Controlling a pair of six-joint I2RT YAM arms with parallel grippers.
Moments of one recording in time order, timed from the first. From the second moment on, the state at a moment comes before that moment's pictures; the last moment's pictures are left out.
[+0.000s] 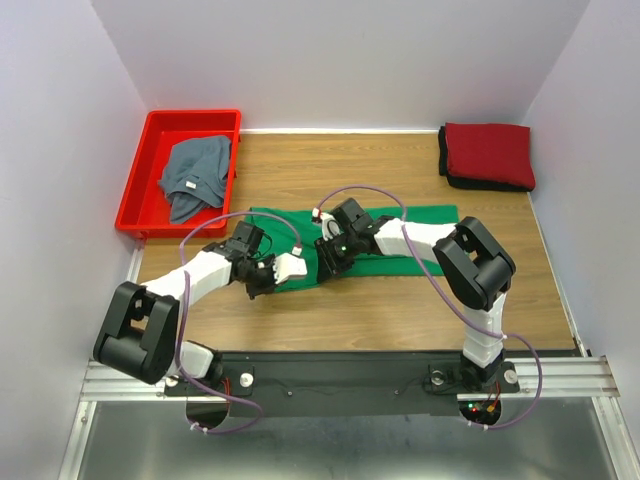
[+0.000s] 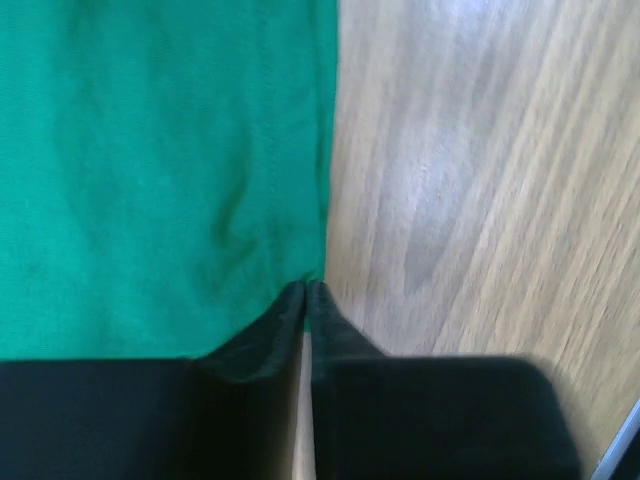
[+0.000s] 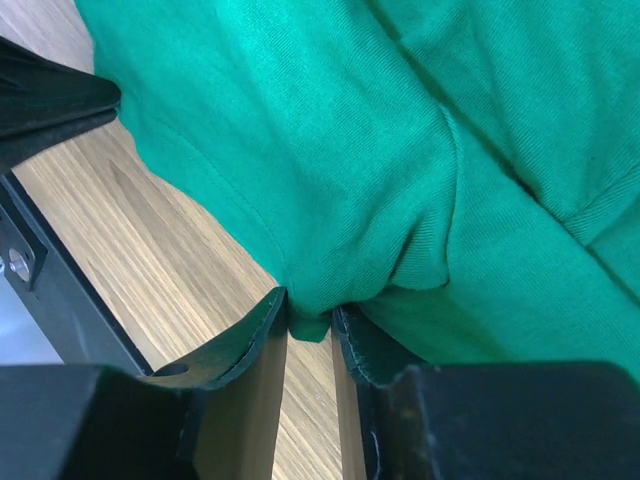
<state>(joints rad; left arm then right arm) -0.39 1.35 0.65 -0.51 0.42 0.93 0.72 1.95 1.21 -0.26 -0.53 0.27</state>
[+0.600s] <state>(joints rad) -0.39 1.33 0.94 -0.74 0.44 0.91 0.71 1.94 1.32 -0.28 -0.60 0.32</state>
